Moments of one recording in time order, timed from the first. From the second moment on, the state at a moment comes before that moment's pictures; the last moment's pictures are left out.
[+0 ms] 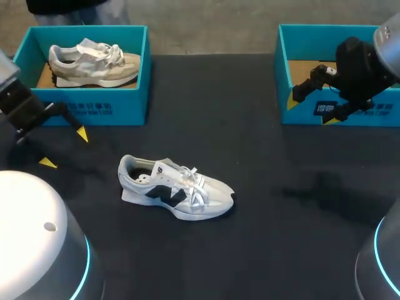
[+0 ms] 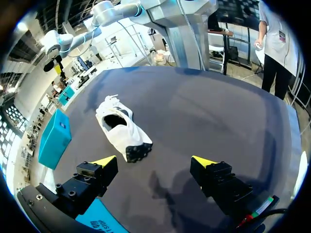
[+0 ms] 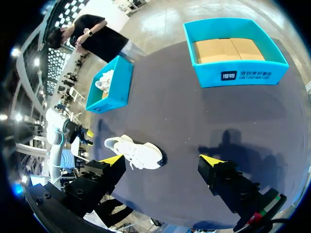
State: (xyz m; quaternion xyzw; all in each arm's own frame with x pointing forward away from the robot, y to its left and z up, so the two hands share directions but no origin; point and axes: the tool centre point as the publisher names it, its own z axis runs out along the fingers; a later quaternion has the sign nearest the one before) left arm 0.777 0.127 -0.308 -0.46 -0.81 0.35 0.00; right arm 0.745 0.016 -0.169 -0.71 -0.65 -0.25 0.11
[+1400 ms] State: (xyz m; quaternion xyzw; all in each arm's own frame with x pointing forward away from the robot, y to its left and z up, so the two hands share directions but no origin) left arm 0.769 0.140 -0.369 -0.07 -0.81 0.58 -0.02; right arm 0.745 0.016 -0.169 -0.71 -0.65 -0.25 0.11
